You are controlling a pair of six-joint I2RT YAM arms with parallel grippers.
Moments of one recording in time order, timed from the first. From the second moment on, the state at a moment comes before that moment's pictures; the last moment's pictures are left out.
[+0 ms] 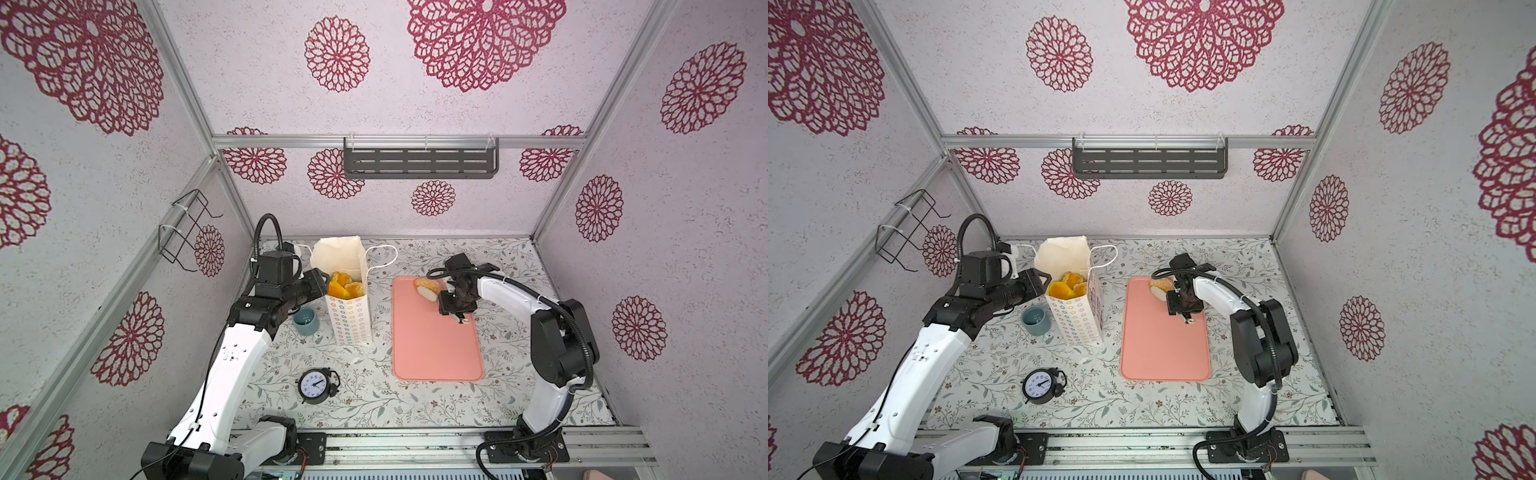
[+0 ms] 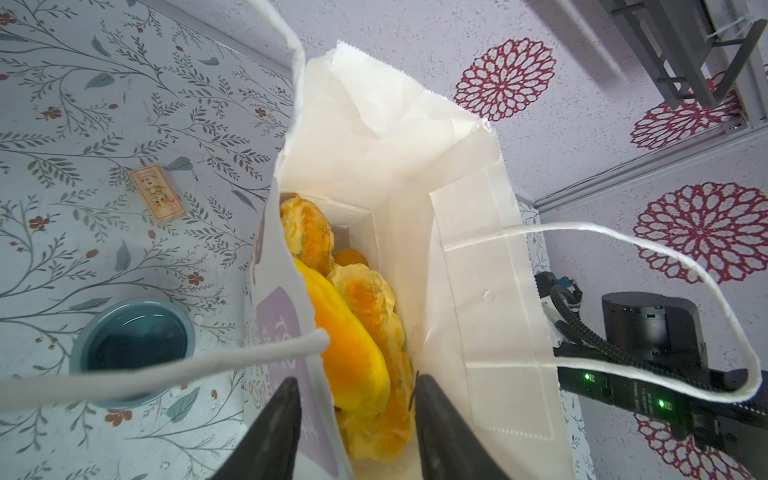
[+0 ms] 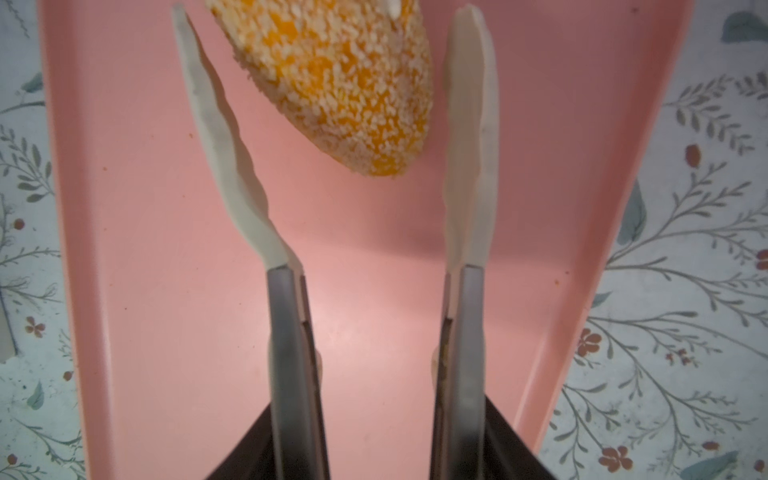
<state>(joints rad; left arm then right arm) -0.16 1.15 1.15 -0.64 0.19 -0.54 0.41 1.87 1.41 -0.84 -0.02 0.25</state>
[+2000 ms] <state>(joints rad) -0.15 1.02 1.13 -0.71 0.15 -0.55 1.00 1.74 1.98 -1.00 0.04 0.49</state>
